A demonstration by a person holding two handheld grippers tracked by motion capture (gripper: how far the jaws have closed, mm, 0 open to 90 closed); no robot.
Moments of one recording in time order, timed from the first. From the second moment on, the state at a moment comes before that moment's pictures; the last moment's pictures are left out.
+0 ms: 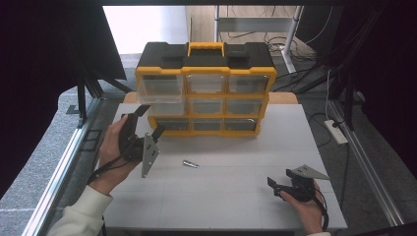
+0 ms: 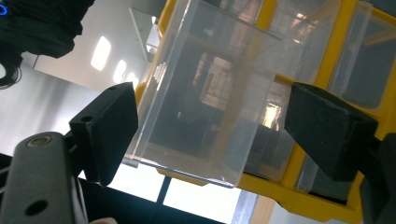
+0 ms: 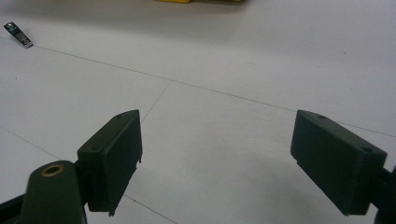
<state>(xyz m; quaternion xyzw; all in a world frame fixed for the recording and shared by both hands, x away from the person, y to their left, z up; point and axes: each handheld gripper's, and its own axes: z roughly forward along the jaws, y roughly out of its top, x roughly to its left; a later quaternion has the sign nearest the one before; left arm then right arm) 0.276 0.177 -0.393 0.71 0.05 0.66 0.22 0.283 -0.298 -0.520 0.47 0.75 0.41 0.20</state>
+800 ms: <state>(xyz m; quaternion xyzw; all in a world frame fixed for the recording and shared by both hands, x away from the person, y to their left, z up) 0.268 0.164 -0.421 0.76 0.04 0.61 0.23 0.284 -0.297 -0.521 0.47 0.75 0.41 0.20</state>
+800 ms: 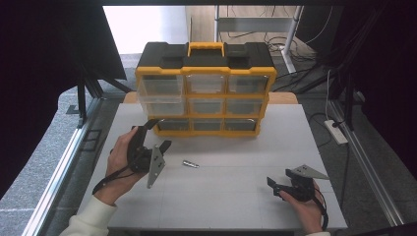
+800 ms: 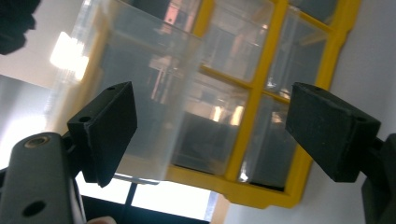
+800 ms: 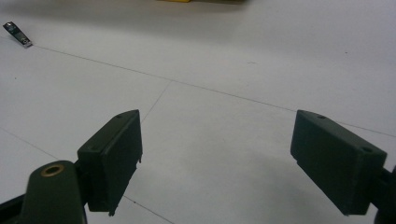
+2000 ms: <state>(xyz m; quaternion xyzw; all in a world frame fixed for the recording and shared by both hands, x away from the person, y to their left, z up) 0.279 0.162 -0.456 0.81 0.08 0.52 0.25 0.283 -0.300 -0.521 0.48 0.75 0.41 0.21</state>
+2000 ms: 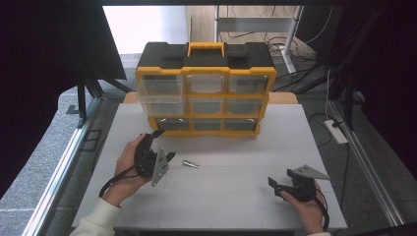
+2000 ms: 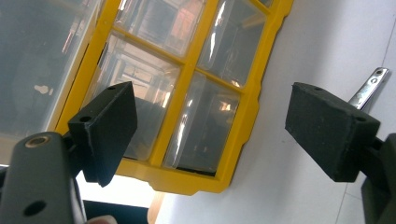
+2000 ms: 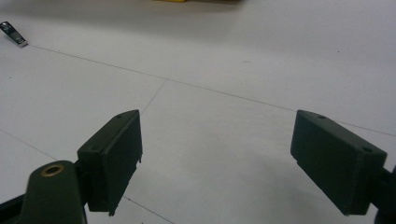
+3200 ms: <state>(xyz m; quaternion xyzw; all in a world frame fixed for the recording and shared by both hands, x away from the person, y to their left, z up) 0.303 0.151 -0.471 0.85 0.07 0.43 0.29 0.284 -0.298 -0.522 0.47 0.76 0.40 0.21</state>
